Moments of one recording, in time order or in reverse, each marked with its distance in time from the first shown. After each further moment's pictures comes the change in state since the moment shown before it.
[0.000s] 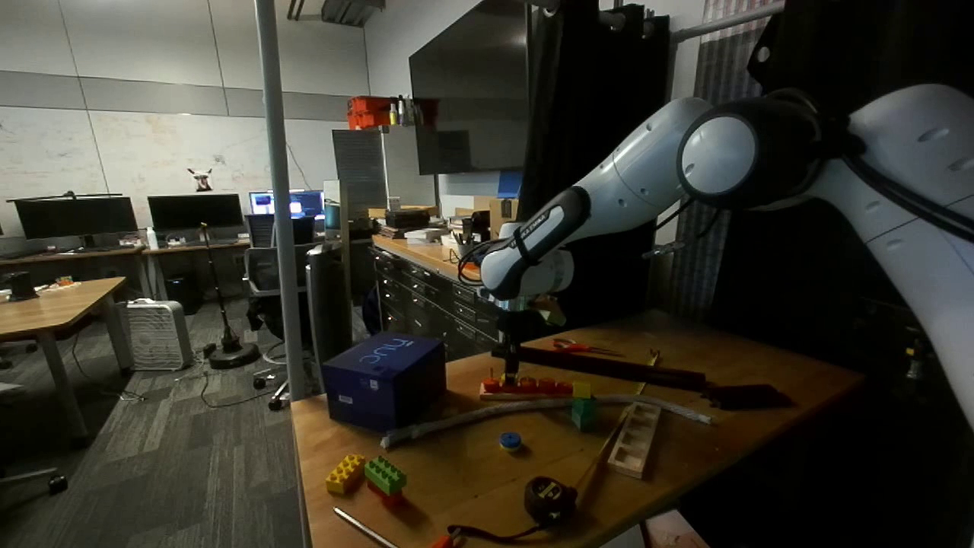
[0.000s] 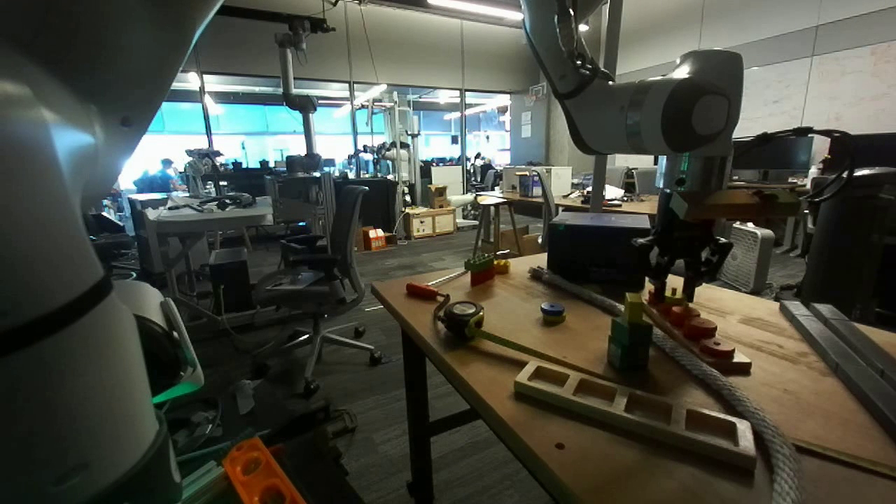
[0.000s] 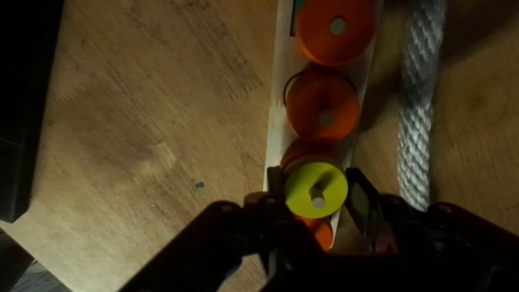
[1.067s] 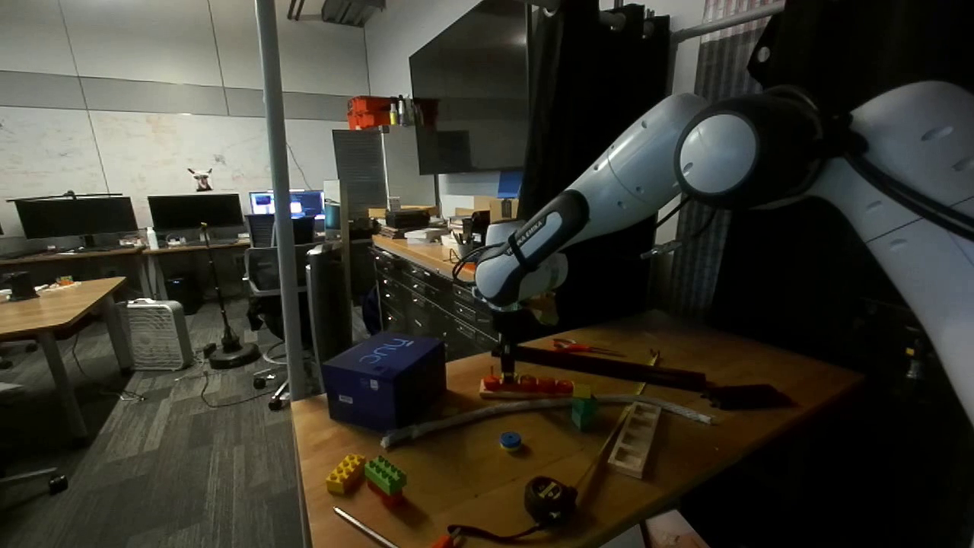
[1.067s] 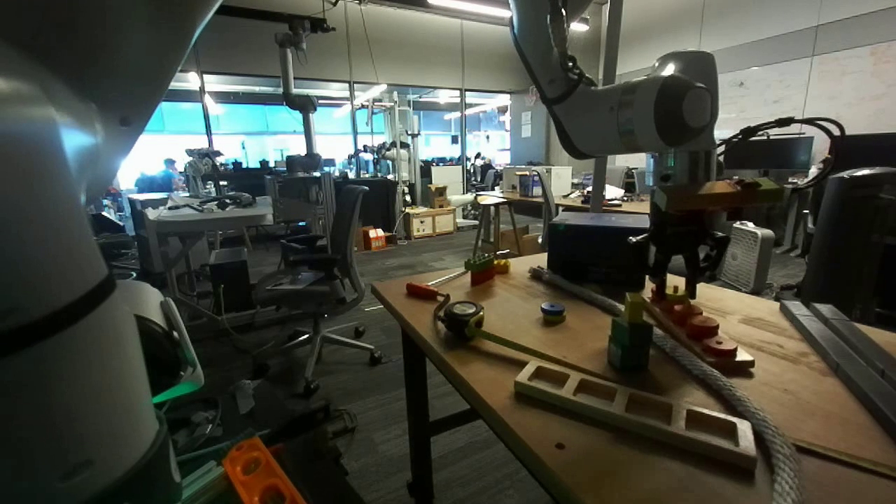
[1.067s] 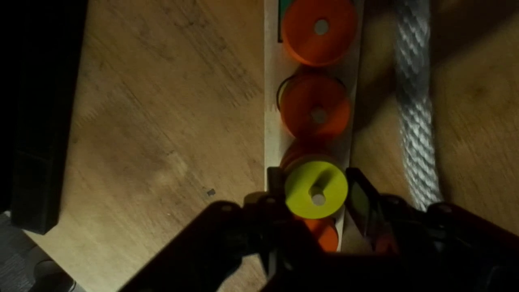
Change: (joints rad) arm 0.041 -0.008 -0.019 -0.001 -0.120 -0.001 0.188
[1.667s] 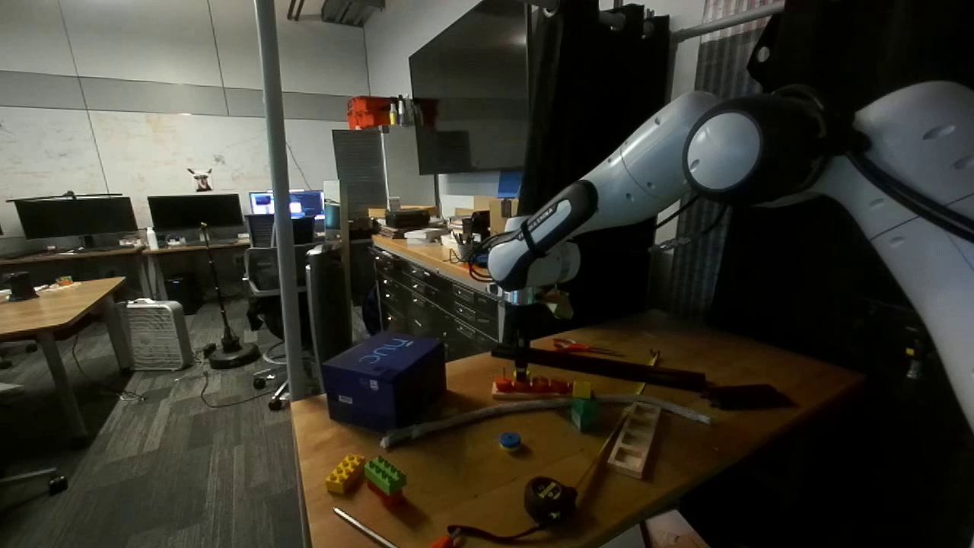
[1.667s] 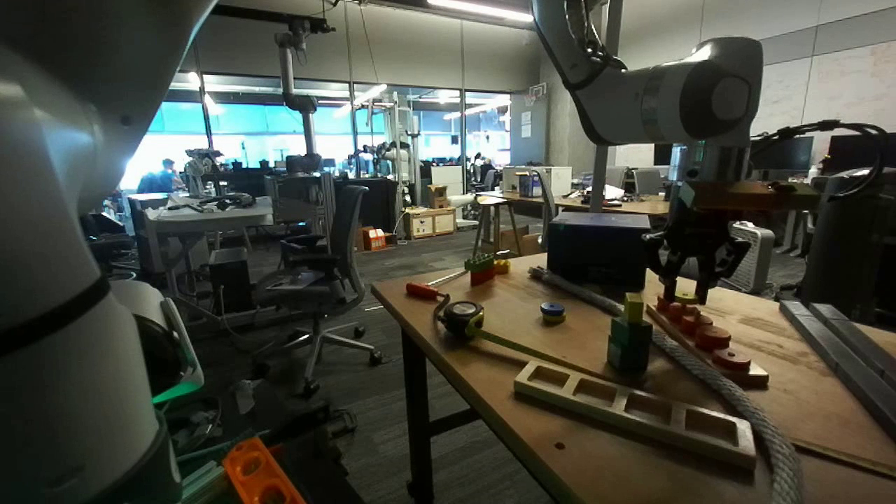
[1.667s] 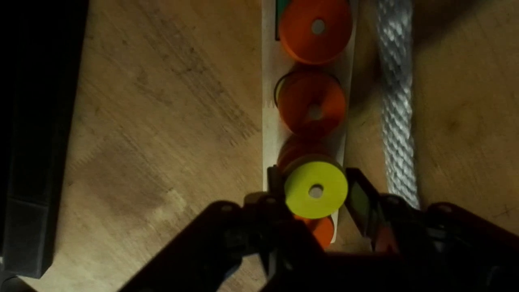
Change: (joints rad) arm -0.075 -0.006 0.025 0.019 0.091 -0.094 -0.104
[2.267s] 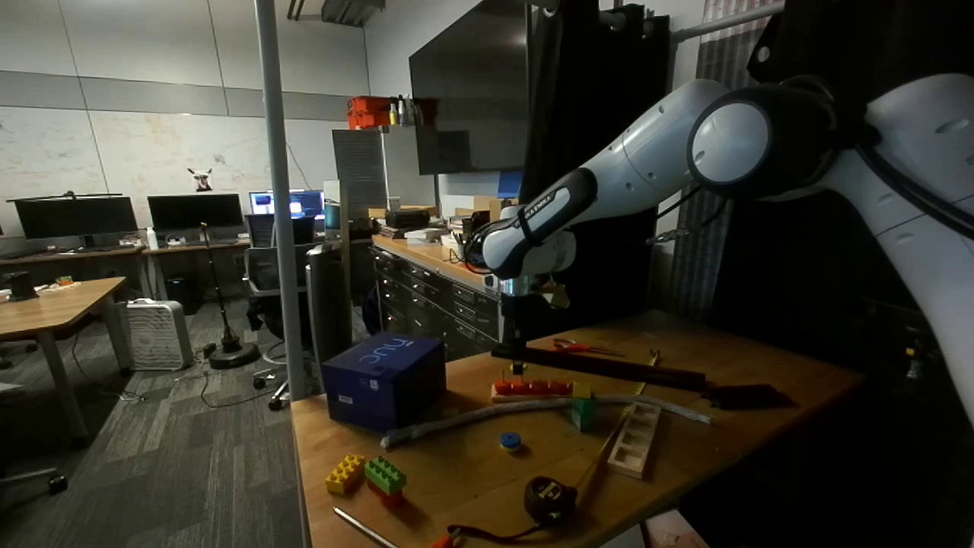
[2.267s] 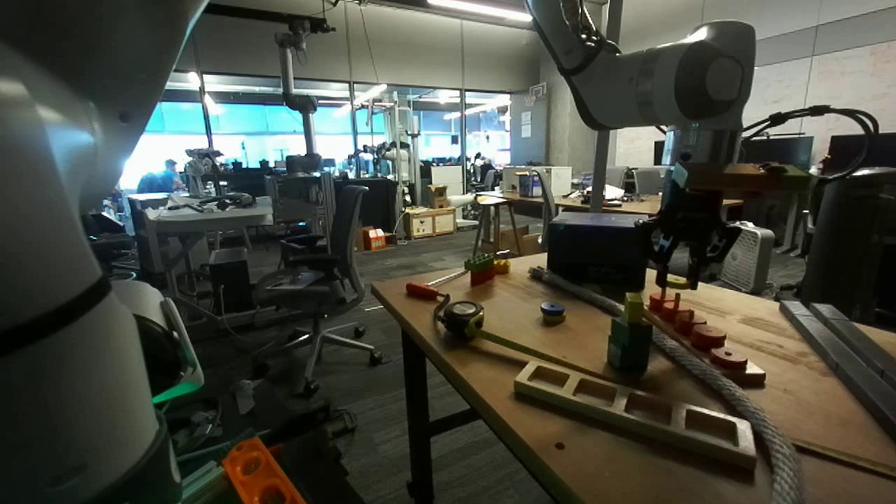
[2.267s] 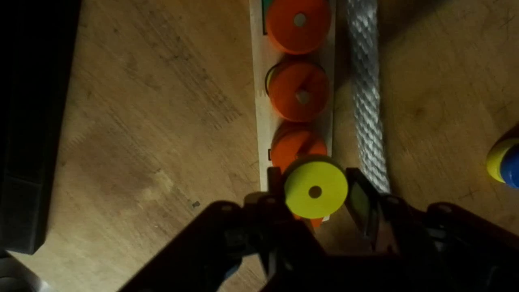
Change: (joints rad) arm 0.016 -0.027 0.001 0.017 0.003 -0.063 0.004
